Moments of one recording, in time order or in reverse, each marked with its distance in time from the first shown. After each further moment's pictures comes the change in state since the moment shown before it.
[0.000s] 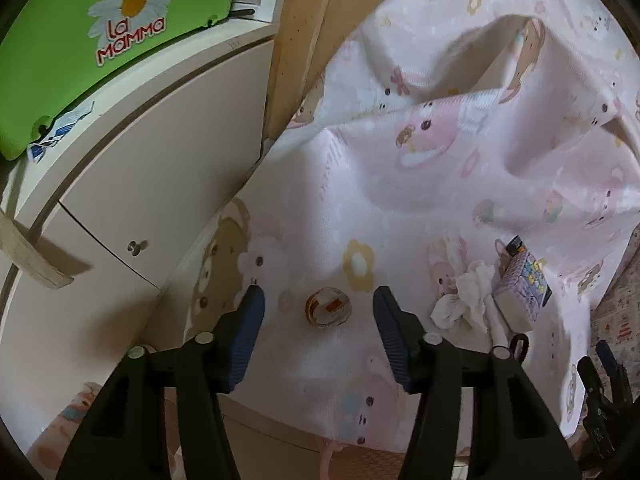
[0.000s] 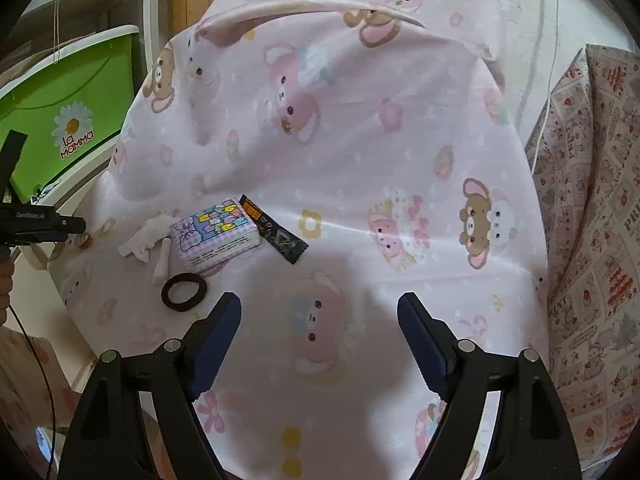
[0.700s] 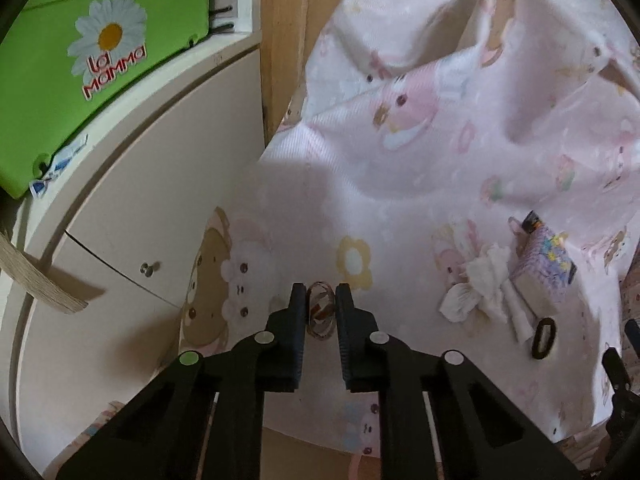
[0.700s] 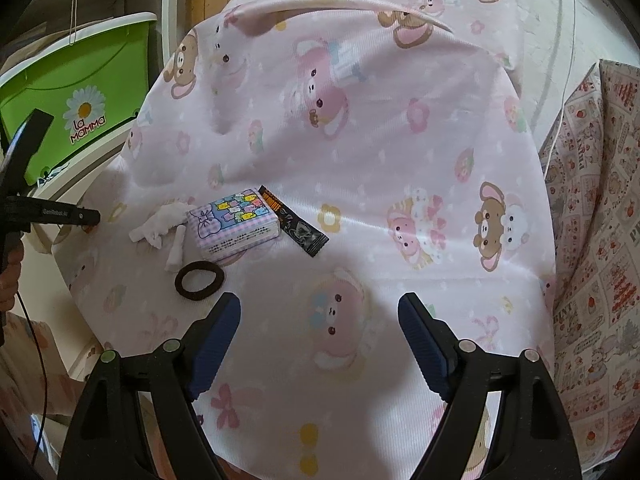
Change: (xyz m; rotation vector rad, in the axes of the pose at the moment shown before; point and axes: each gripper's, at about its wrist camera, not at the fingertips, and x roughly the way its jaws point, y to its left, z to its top) left arm 0.002 -0.021 -0.004 0.123 -0.039 0.087; right arm -0.001 0.014 -0.004 -0.049 -0.001 0.010
